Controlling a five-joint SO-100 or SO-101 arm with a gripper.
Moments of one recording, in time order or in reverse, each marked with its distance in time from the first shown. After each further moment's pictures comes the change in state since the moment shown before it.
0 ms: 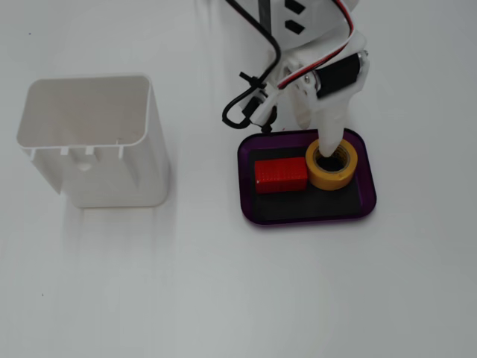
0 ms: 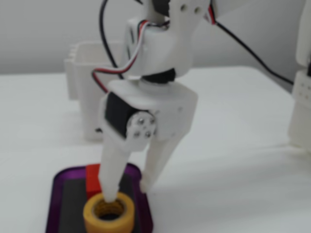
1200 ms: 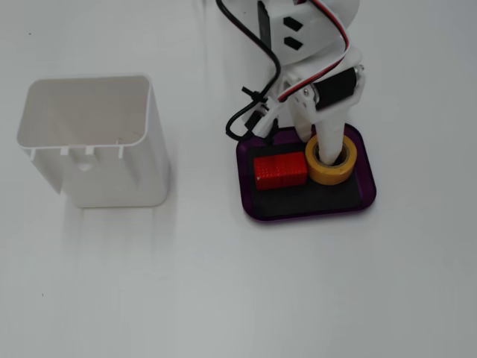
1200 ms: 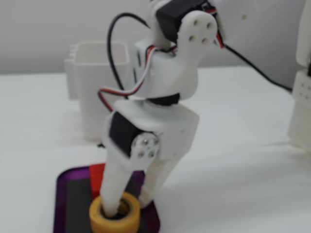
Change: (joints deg) arm -0.4 -0.2 8.1 -11.3 0.0
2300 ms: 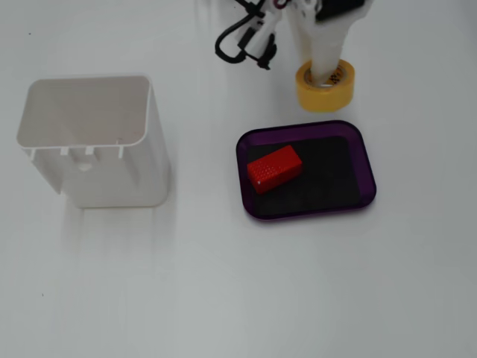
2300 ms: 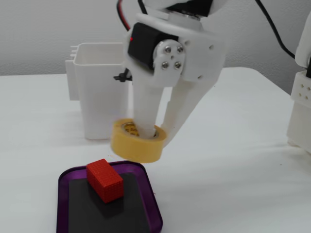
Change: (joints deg) arm -0.8 20.5 -2.6 19.9 5.4
